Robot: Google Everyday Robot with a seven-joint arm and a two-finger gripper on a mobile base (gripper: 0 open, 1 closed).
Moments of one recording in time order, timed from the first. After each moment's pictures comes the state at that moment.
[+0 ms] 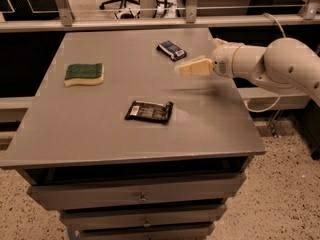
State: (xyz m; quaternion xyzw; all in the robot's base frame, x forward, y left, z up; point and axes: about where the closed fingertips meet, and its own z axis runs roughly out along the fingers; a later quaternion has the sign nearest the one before) arm 0.714 -0.132 0.886 -0.31 0.73 0.19 0.57
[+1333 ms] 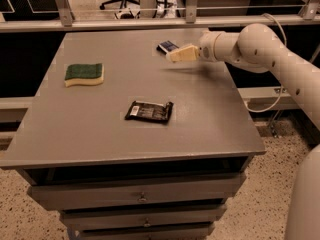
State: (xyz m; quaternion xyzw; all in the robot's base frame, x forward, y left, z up) arm 0.814 -0.117 0.866 -0.31 0.75 0.18 0.56
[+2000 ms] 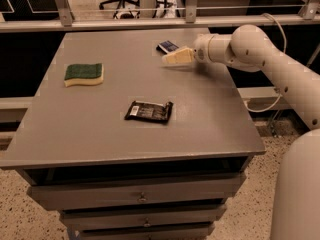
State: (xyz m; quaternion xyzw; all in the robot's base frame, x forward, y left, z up) arm 0.827 -0.102 0.849 -0.31 0.75 0.19 0.55
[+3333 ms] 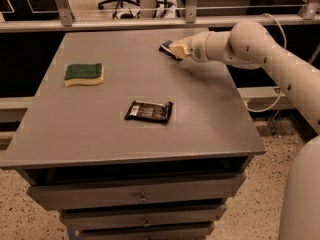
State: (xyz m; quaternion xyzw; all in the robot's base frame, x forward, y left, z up) arm 0.802 -0.080 0.865 -0.34 0.74 0.21 0.54
